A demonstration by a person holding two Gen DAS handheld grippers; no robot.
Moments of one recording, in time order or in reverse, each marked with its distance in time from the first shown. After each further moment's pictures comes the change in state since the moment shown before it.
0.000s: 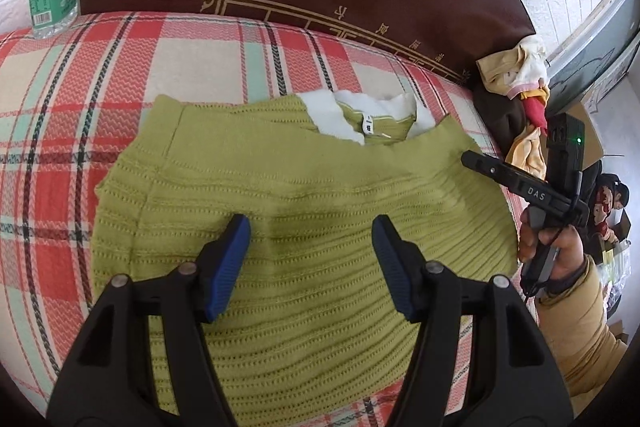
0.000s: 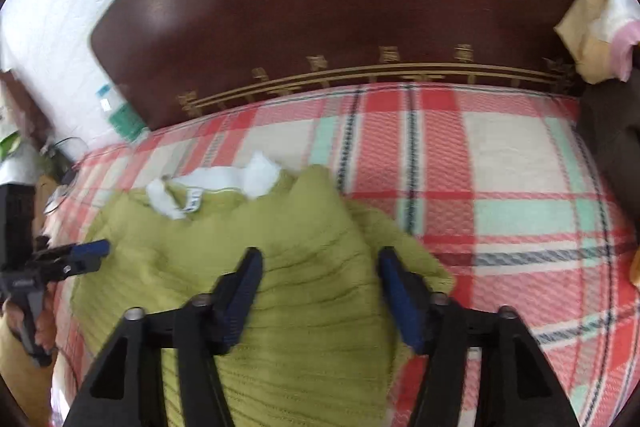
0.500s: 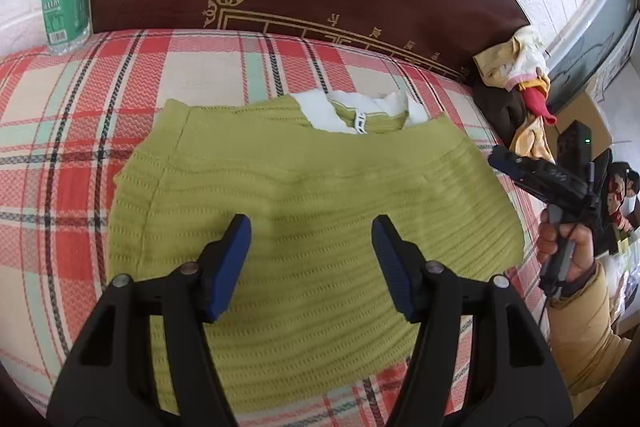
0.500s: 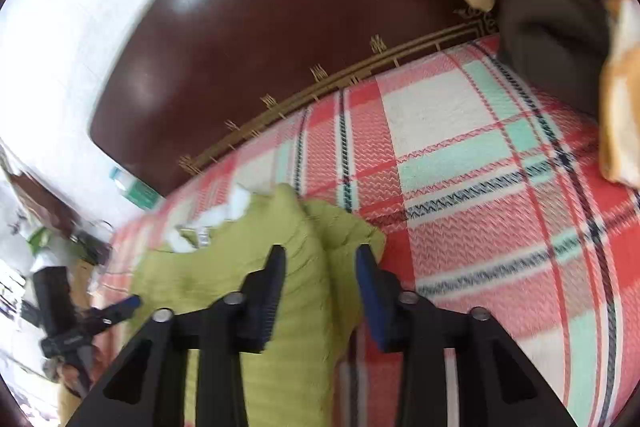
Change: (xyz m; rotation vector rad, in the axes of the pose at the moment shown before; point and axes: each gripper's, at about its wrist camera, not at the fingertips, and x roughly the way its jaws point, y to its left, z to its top) left arm -0.021 -0.025 -0.024 0.080 -0.057 0.063; right arm -0.047 -0.063 -0.042 0.321 -0.123 0.115
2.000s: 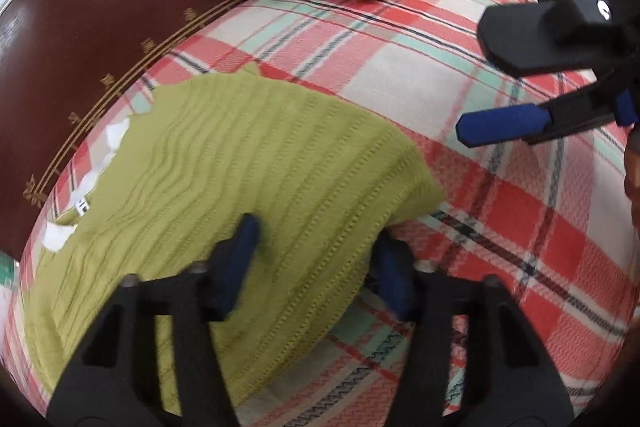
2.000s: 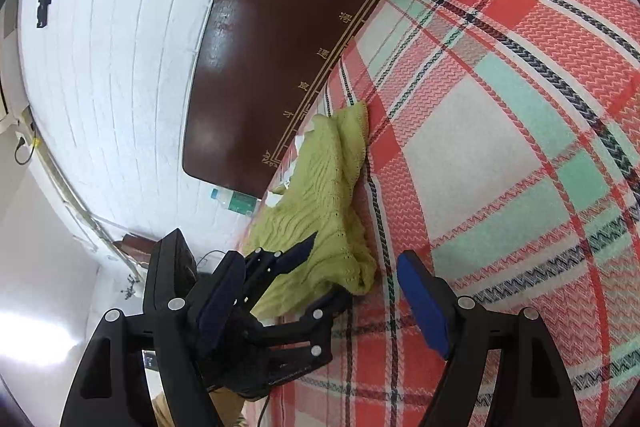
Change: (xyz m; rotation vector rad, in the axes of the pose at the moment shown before) left arm 0.100 -0.237 -0.064 0.710 0.066 0.107; right arm -0.081 -0.048 -0.095 0.330 0.002 0.358
